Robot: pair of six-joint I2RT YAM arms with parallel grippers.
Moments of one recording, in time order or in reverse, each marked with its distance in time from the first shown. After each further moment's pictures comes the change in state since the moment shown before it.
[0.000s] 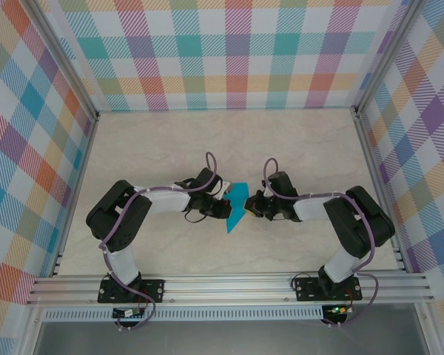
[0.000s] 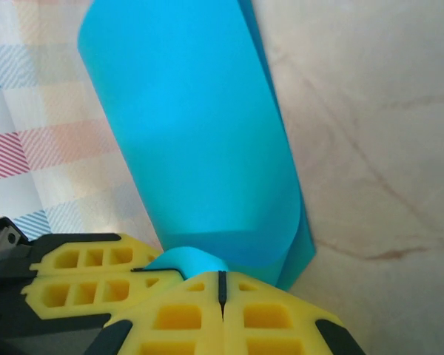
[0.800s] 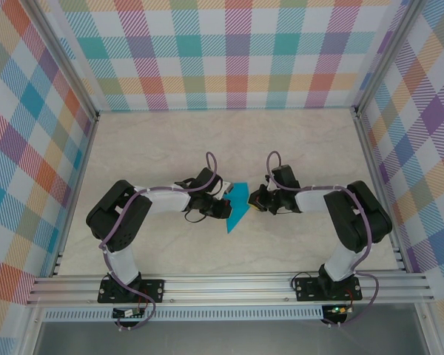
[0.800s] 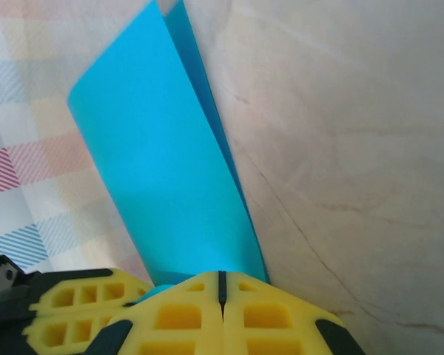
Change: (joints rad) left arm 0.000 0.001 0.001 -0.002 0.000 0.011; right arm -0.071 0.045 0.089 -0.113 -0.024 -0.072
